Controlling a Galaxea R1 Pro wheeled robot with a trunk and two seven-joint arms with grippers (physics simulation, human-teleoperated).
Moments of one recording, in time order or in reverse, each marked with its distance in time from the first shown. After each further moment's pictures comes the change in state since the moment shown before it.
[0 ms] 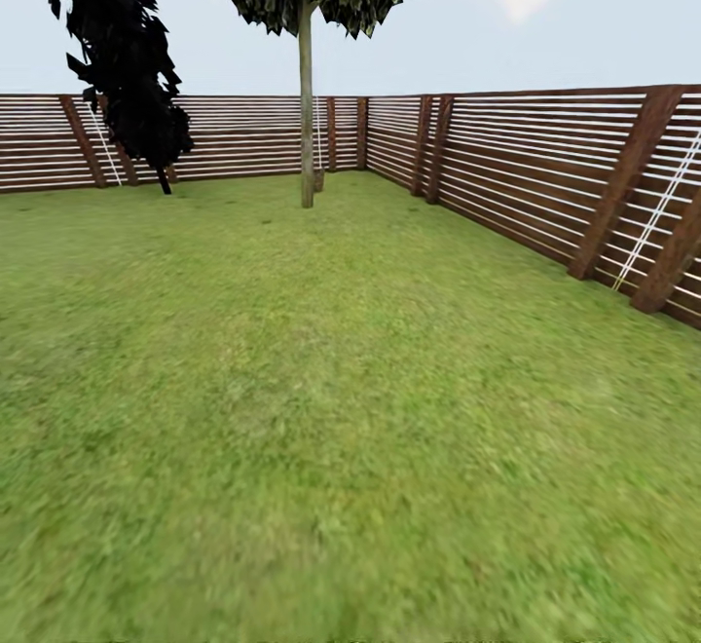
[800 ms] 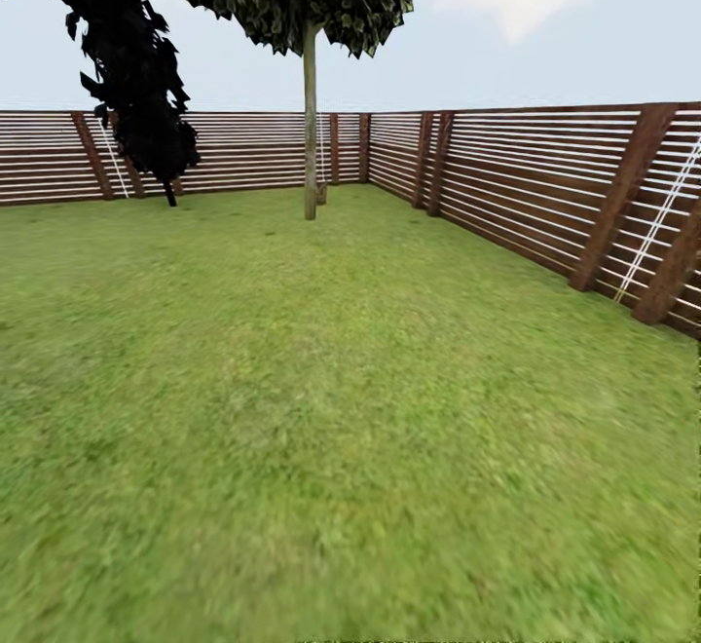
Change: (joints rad) left arm 0.000 0.000 0.000 0.000 0.000 0.000 0.000; right arm 0.000 0.000 -0.001 0.000 0.000 -0.001 0.000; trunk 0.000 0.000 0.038
